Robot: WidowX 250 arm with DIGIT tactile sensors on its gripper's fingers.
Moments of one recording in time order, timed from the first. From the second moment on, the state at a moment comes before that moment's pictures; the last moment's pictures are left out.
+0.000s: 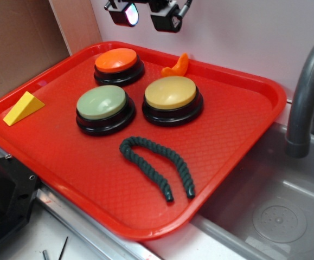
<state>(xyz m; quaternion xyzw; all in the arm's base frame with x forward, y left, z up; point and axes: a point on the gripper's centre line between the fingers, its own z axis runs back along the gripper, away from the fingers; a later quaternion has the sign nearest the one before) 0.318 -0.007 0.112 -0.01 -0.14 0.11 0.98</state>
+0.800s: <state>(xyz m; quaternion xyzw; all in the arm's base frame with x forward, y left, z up) 0.333 -0.007 0.050 0.00 -0.11 0.10 0.99</state>
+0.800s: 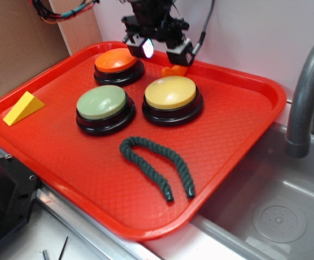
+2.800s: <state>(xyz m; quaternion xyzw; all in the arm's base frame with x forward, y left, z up) 0.328 -0.004 0.059 -0.02 -0.07 0.08 0.99</state>
